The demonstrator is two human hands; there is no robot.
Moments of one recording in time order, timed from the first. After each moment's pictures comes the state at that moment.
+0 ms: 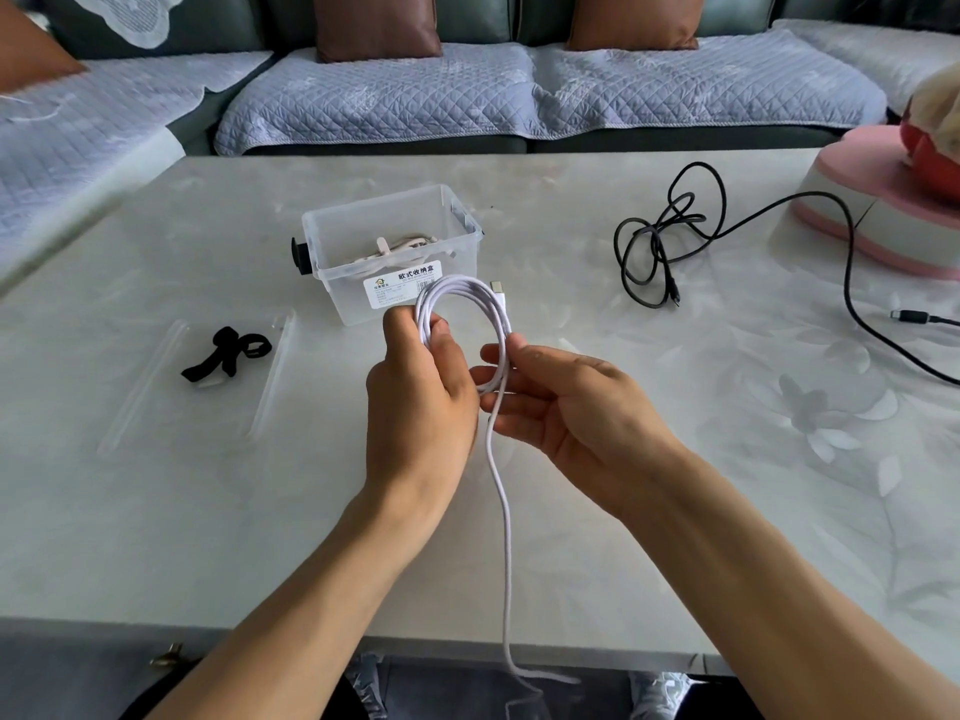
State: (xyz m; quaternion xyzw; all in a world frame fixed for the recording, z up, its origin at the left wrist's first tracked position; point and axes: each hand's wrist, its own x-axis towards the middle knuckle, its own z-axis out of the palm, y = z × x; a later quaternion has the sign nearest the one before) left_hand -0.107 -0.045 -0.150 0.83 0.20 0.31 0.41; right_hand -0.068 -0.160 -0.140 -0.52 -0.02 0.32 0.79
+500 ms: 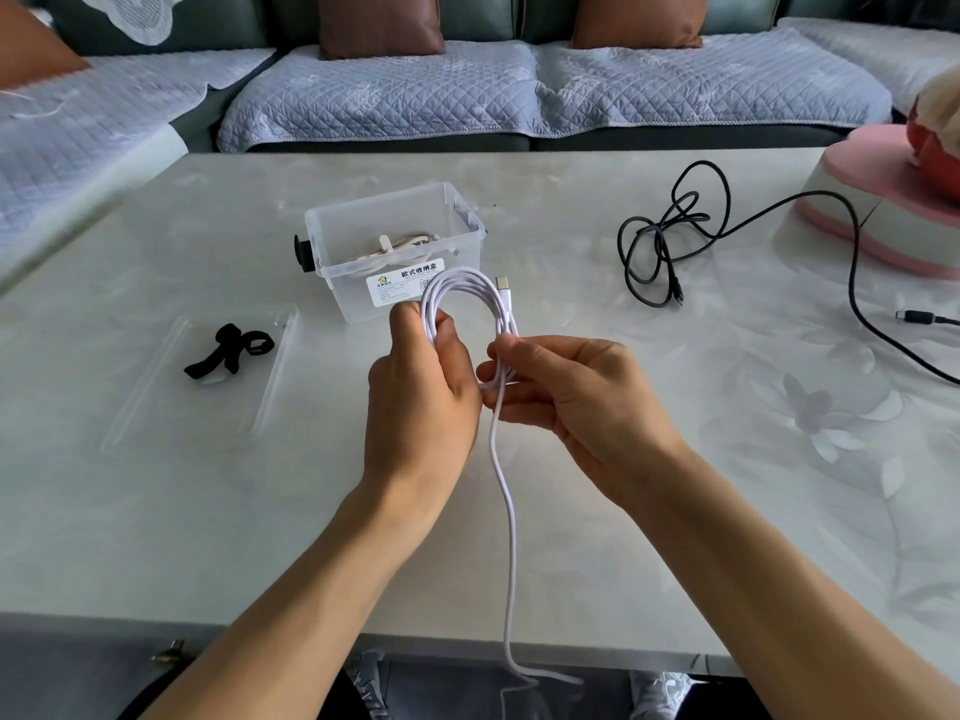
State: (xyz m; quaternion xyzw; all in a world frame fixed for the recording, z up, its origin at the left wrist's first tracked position) left_hand -0.108 -0.039 -0.153 0.86 0.15 0.32 0.37; right_hand -0.068 -0.158 -0.137 -0.59 -0.06 0.23 0.77
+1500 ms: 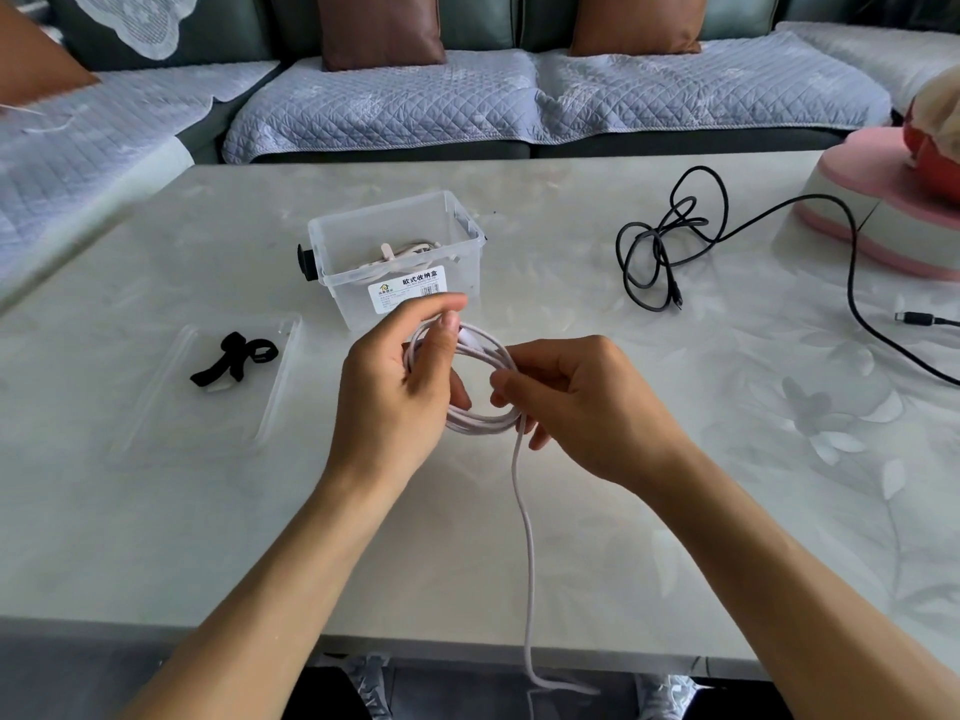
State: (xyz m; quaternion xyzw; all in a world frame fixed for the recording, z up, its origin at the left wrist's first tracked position) left_hand -0.110 -0.016 -0.147 0.80 0.08 0.29 0.51; right_hand -0.059 -0.171 -0.143 -0.80 -0.27 0.10 0.53
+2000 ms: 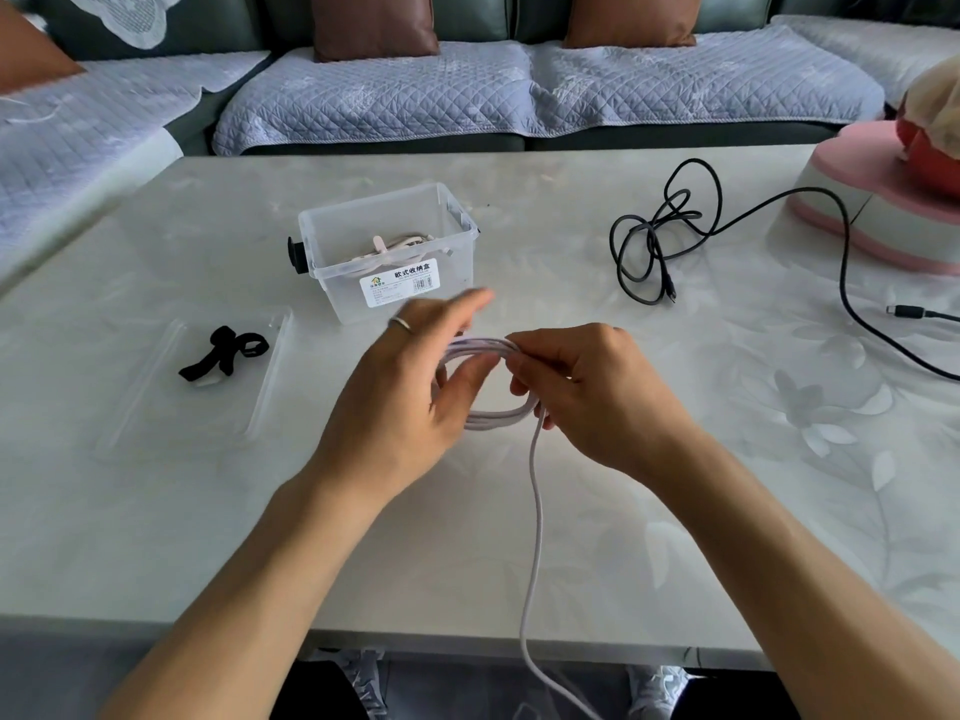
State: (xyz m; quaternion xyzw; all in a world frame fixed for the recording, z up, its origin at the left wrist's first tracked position) left_hand -0.109 -0.005 -0.156 0.91 -0.08 0.28 0.30; right_hand -0.050 -0.180 -0.144 -0.84 -0.32 0.01 0.44
